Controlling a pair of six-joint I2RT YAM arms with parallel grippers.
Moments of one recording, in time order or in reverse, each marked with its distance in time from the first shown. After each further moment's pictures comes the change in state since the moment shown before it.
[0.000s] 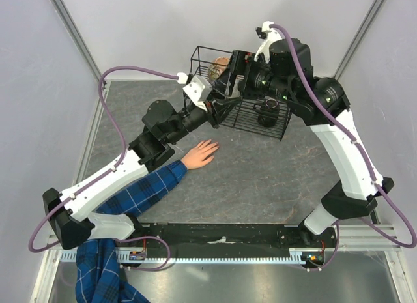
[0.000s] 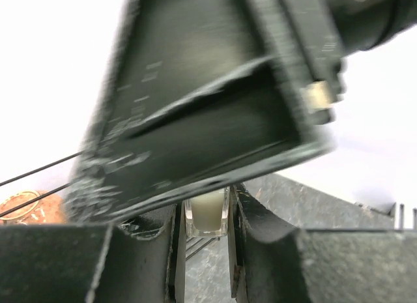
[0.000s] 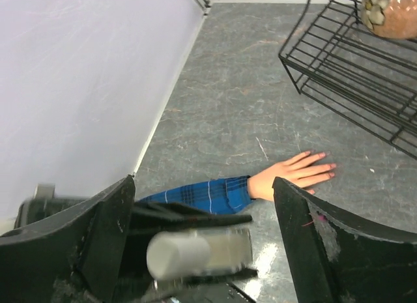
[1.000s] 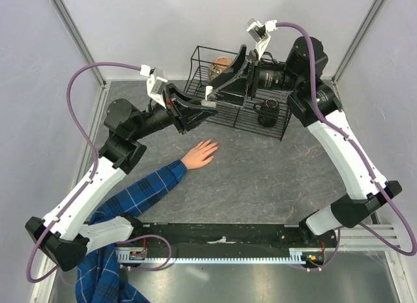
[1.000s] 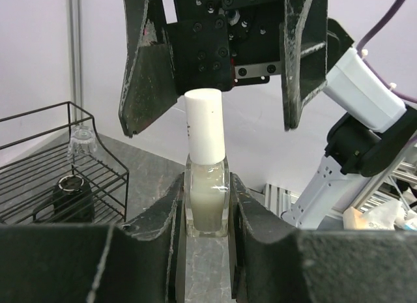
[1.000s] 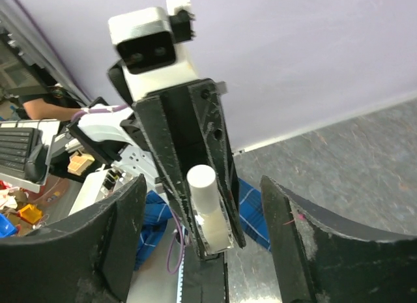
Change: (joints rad) left arm 0.269 -0.174 -0.066 -0.028 0.504 -0.439; right arm -0.170 -0.116 -0.411 0.781 -0.959 -0.066
